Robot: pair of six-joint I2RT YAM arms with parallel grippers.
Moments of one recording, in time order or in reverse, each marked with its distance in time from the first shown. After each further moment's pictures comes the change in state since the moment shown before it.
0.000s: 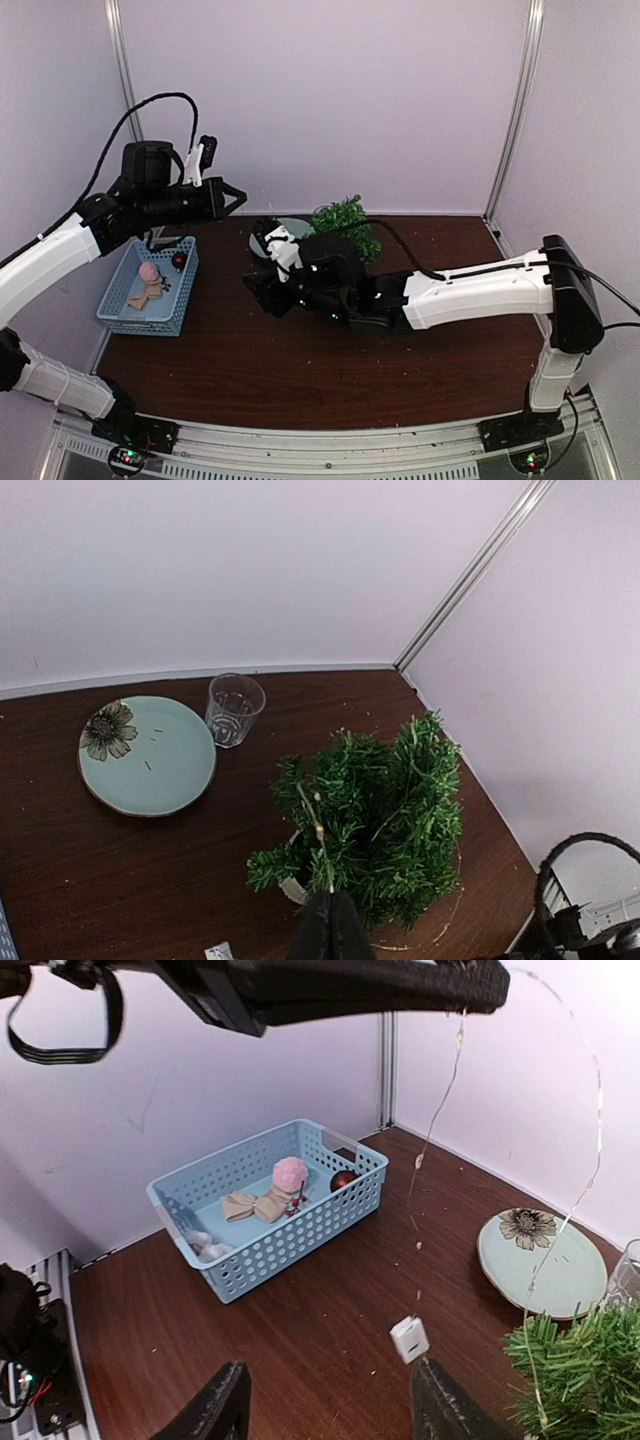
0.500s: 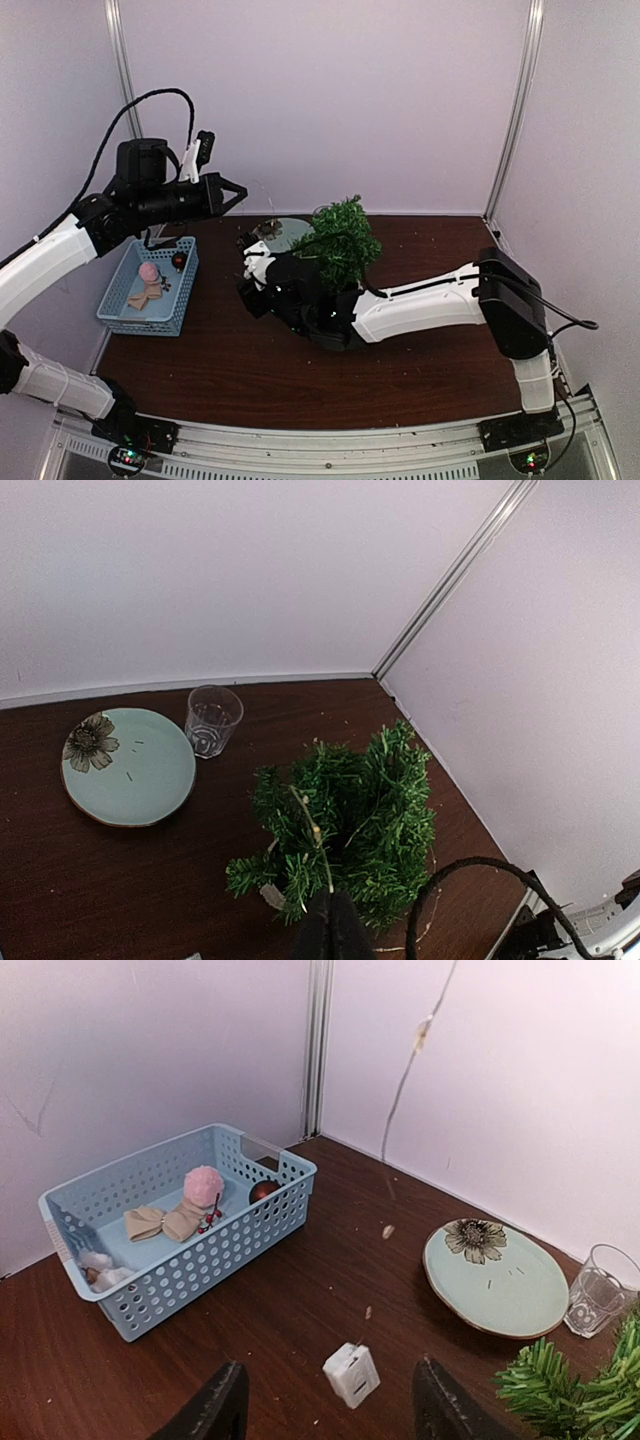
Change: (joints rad) left arm 0.000 -0.022 -0.001 0.029 0.042 -0.010; right arm 0.005 0.291 0.166 0.164 0.234 -0.084
